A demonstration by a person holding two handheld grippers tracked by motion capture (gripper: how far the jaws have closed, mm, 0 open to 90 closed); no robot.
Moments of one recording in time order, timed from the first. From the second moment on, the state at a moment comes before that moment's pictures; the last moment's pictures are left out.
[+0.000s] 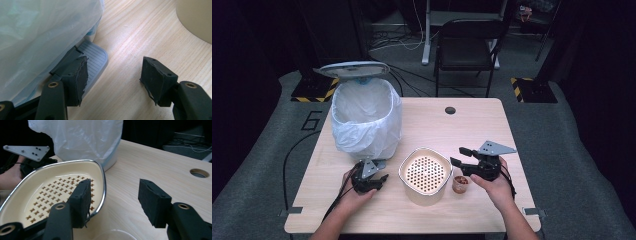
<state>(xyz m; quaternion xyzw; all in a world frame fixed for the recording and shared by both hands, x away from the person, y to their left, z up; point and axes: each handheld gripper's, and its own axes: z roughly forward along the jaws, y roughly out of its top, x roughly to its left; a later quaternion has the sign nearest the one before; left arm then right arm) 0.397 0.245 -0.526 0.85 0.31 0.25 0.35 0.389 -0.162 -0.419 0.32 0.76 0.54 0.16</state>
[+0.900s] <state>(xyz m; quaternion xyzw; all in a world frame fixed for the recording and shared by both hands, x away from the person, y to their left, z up) 0.397 0.246 -0.526 0.85 0.31 0.25 0.35 0.365 -0.180 -0.451 0.33 0.76 0.53 0.16</state>
